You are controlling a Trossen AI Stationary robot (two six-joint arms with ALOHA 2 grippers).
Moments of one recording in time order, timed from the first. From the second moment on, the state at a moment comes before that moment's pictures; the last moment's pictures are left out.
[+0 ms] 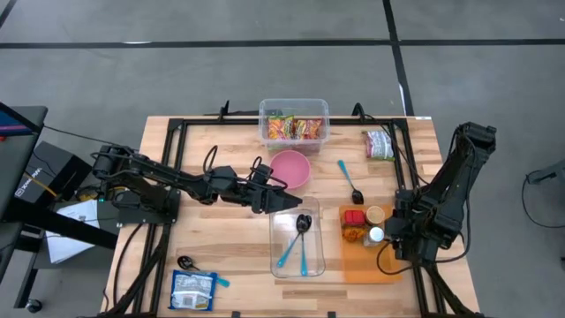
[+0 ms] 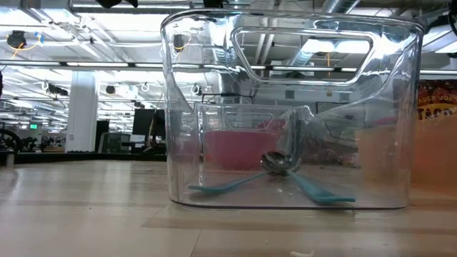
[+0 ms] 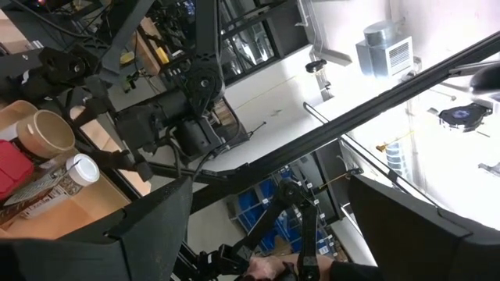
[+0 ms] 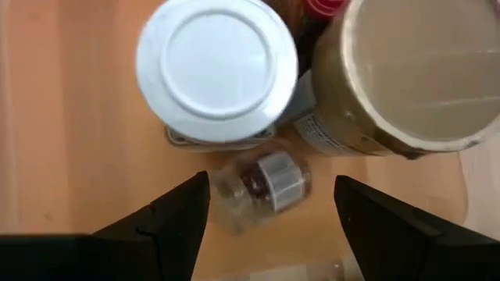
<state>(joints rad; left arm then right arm) -0.15 1.52 0.89 0.83 0.05 -1.11 1.12 1.06 0.61 -1.06 0.45 1.19</state>
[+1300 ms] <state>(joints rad) -0.18 1.45 0.89 1.10 0.16 -0.62 1.20 0.99 1.04 -1.06 1.43 1.62</state>
